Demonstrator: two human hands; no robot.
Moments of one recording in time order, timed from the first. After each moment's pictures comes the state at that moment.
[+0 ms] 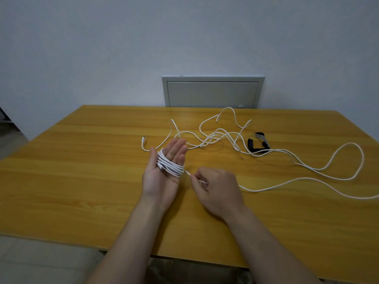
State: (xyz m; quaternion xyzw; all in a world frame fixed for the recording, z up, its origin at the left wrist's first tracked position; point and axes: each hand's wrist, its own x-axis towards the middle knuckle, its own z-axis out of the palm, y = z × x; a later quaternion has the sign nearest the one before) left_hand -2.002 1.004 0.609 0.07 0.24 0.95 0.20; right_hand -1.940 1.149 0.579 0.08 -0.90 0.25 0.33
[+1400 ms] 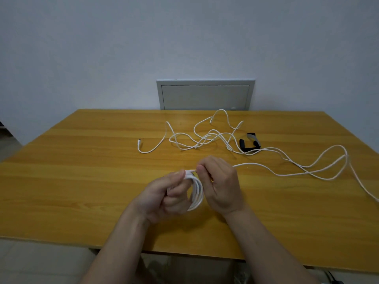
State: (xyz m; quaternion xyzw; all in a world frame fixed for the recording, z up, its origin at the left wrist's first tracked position) left_hand -1.970 0.981 0.612 0.34 0.38 0.72 0.46; right_hand -1.928 1.157 0.597 0.16 -0.82 0.32 0.45
